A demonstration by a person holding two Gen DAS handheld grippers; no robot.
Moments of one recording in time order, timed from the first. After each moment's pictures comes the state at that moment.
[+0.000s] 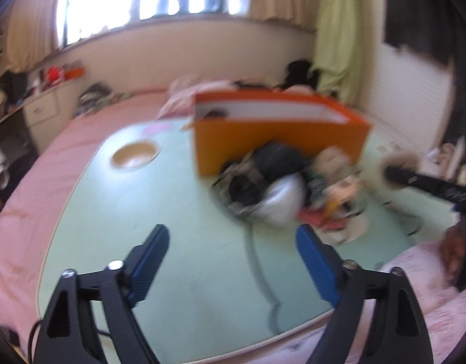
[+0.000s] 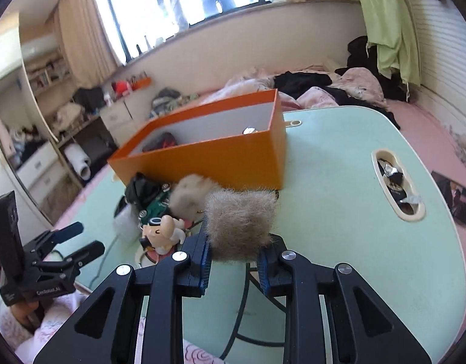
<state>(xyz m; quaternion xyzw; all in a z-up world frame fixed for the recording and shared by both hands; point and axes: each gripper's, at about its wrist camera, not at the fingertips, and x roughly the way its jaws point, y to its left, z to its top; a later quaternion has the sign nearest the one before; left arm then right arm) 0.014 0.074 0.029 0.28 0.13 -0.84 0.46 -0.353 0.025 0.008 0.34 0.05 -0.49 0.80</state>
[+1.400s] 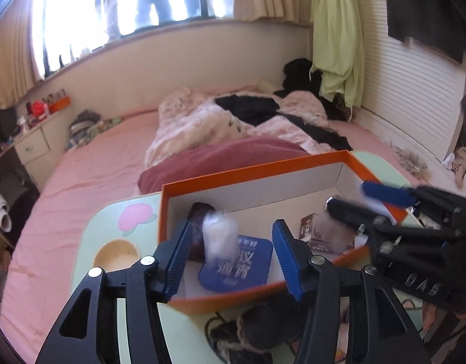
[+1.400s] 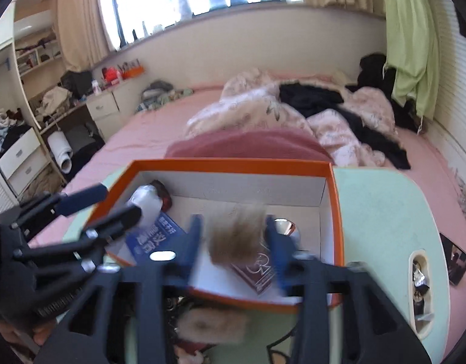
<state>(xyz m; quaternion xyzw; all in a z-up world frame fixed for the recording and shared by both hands) -0.062 -0.018 0.085 0.30 0.08 -0.82 0.48 -0.303 -0.078 0.071 0.30 0.09 -0.54 0.78</state>
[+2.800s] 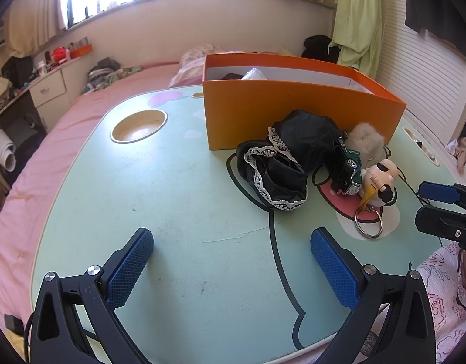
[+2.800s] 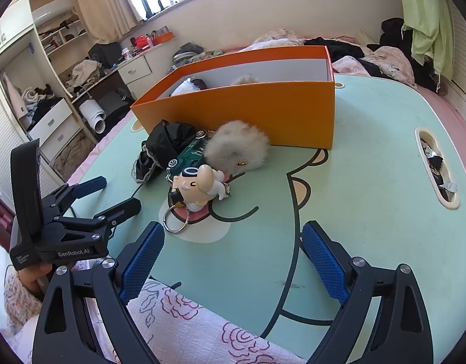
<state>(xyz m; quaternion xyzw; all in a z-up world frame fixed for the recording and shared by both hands) 0.015 0.041 0.000 0.34 0.17 -0.78 0.50 -0.311 0.020 0.004 0.37 0.14 -0.44 0.81</state>
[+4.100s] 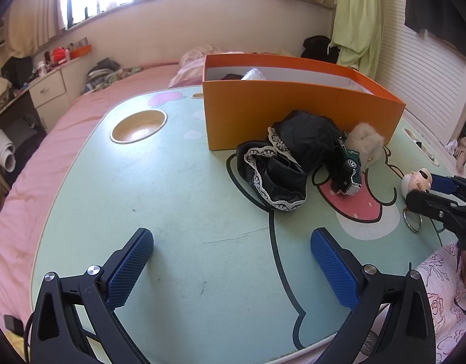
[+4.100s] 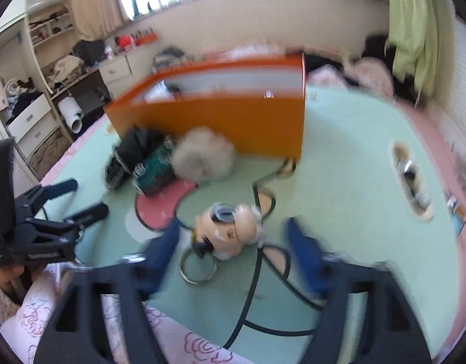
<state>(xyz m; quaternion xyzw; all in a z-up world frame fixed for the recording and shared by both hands) 0.014 0.040 0.001 0.34 0.16 -0.78 0.50 -0.310 0.015 0.005 0.34 0.16 -0.51 0.77</state>
